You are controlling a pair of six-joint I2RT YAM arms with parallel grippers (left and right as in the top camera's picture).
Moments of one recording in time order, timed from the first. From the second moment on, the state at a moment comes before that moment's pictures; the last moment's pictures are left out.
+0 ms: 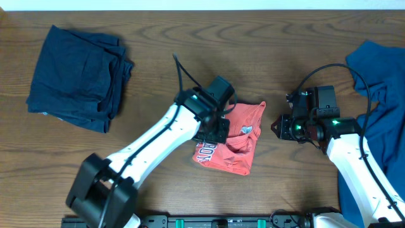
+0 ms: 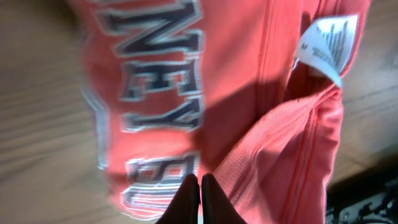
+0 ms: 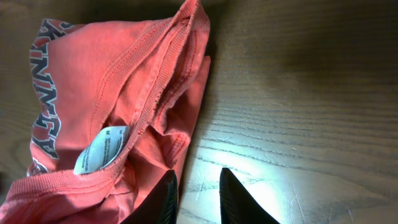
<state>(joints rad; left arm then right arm) -0.71 1.71 1.26 -0.97 0.25 -0.45 0.10 1.31 0.81 -0.70 -0.34 0.24</state>
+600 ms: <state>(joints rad) -0.77 1.74 1.21 -0.88 0.63 -0.41 0.10 1.31 0.81 -0.69 -0.40 0.20</state>
